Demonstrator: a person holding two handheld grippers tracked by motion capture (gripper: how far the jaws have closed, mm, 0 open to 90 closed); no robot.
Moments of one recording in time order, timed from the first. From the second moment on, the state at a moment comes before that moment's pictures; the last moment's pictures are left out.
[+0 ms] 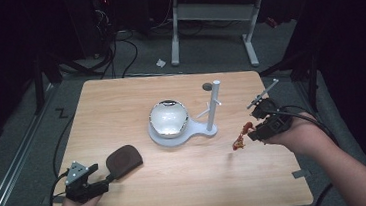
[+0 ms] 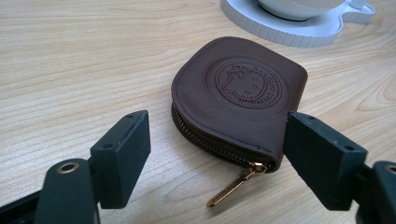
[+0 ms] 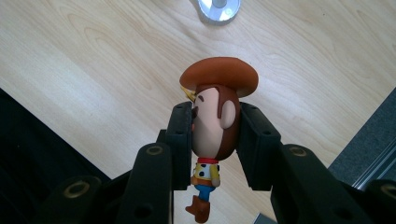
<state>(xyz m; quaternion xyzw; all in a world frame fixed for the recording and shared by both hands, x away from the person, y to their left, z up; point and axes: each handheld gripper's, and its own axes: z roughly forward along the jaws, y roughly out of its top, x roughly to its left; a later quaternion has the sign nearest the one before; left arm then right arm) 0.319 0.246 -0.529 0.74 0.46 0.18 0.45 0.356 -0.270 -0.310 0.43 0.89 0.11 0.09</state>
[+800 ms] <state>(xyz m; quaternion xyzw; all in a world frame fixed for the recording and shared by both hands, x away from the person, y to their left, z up) 0.317 0.250 -0.529 0.74 0.47 0.18 0.46 0.381 -0.249 -0.283 0.42 0.89 0.13 0.12</state>
